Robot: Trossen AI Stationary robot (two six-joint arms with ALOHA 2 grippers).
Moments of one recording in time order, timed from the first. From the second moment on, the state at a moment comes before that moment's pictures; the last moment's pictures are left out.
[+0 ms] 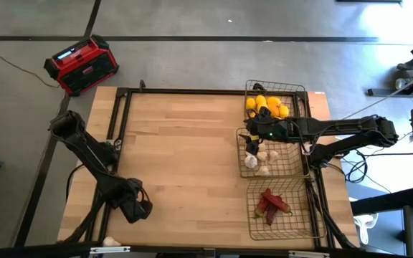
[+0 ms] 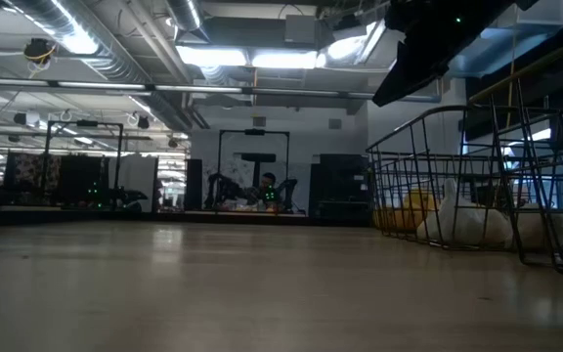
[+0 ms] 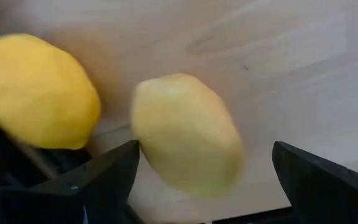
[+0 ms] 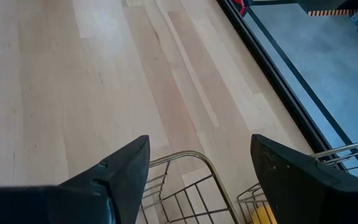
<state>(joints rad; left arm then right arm) -0.85 1.49 0.88 -0.86 0.16 -2.09 -0.03 1.17 0.91 -0.45 0.36 0.06</state>
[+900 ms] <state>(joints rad) -0.81 1.49 0.80 -0.78 0.03 -1.58 -0.03 1.17 0.91 -0.45 0.35 0.05</state>
